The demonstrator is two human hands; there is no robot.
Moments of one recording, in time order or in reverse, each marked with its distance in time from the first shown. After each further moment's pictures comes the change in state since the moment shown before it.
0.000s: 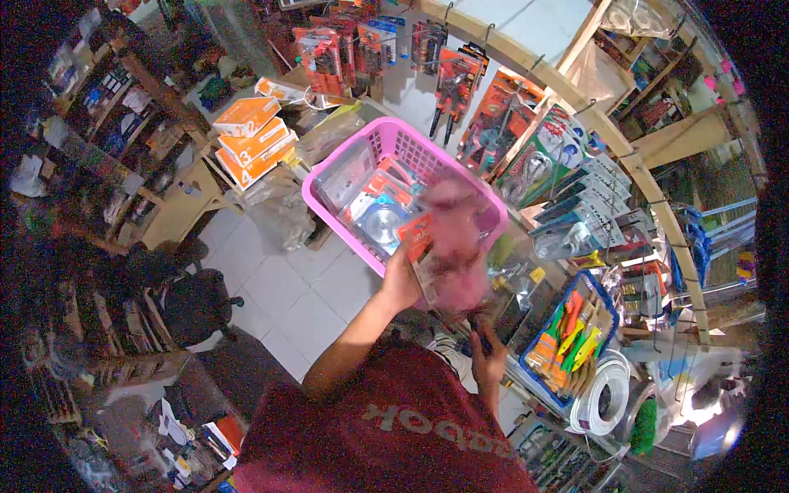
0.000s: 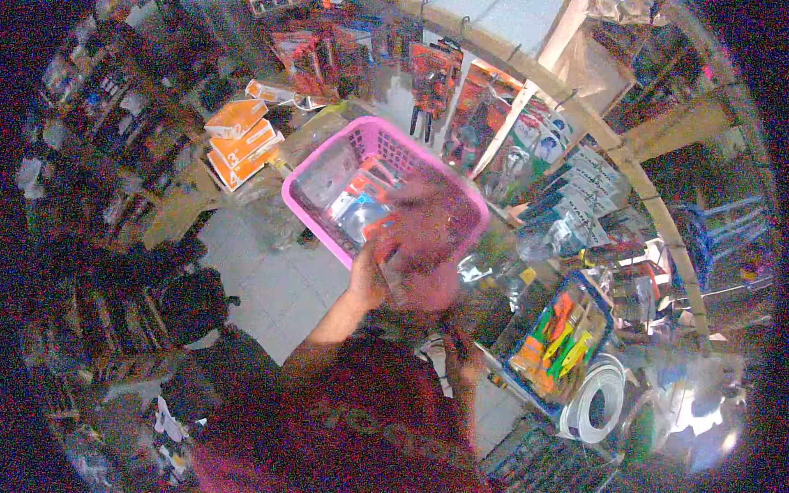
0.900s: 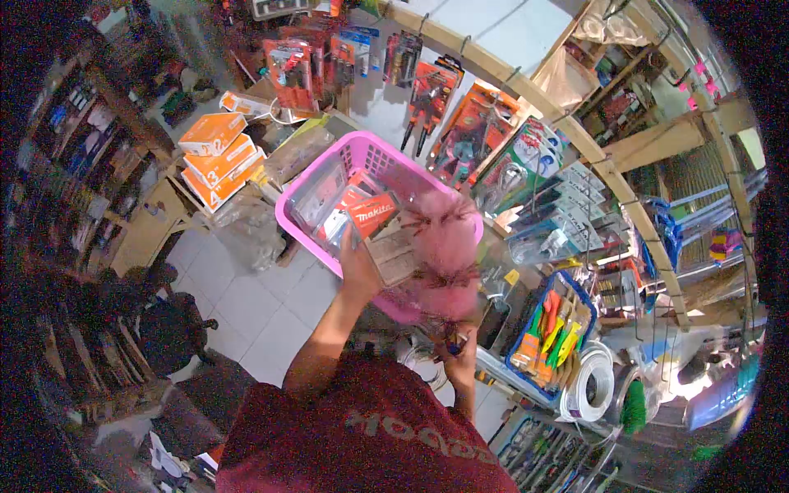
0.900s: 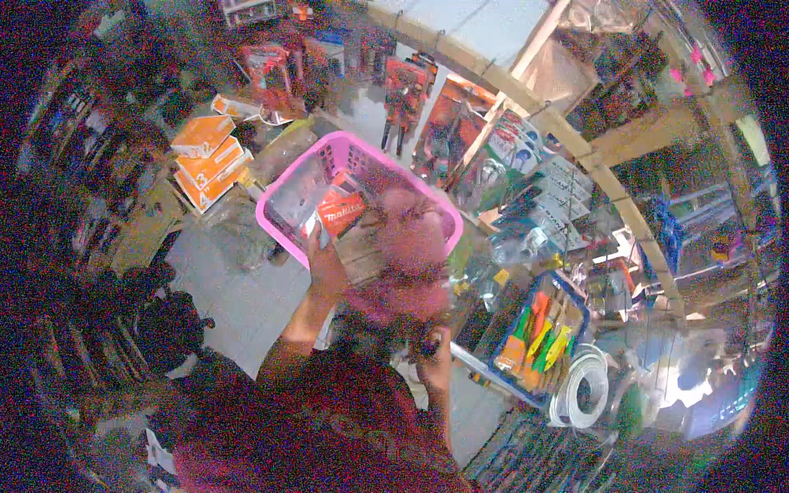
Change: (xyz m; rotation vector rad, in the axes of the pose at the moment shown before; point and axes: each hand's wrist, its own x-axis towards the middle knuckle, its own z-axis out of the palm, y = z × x) left_hand 0.021 0.062 0.003 -0.109 -0.158 0.051; right_hand 0.012 -0.025 0.045 0.361 -0.046 0.086
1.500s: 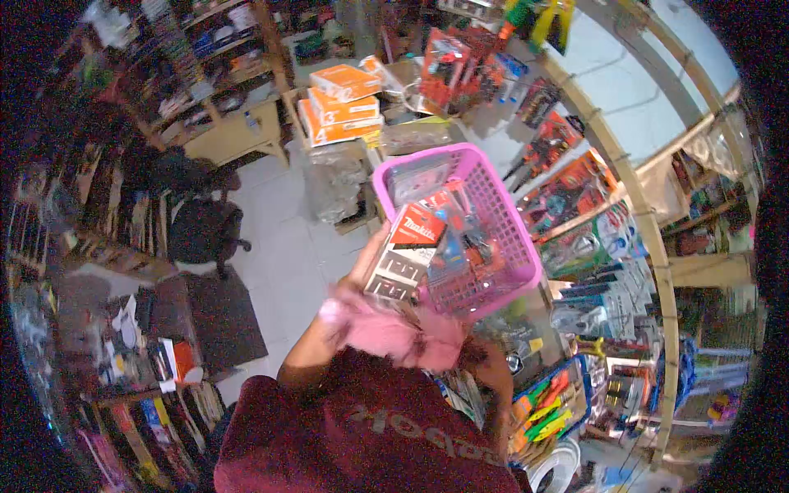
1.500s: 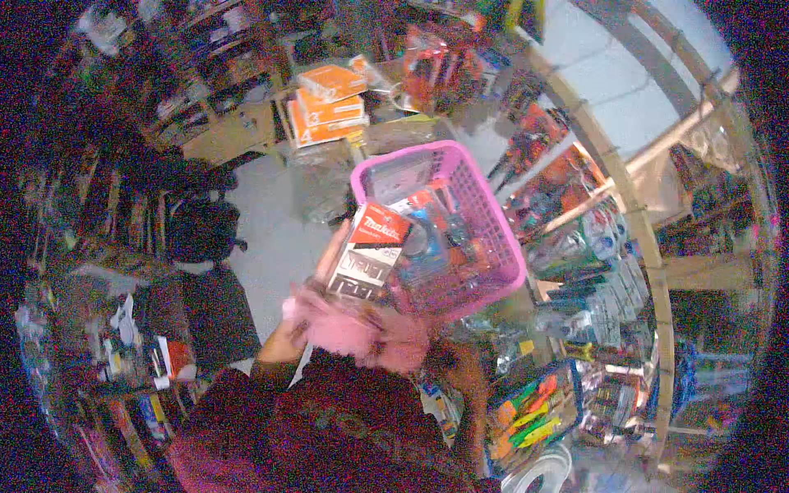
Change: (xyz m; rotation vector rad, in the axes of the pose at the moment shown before) left_hand -0.104 0.028 0.004 0.231 0.036 0.143; right_hand 0.072 -0.040 -0.046 -0.392 -0.746 -0.235
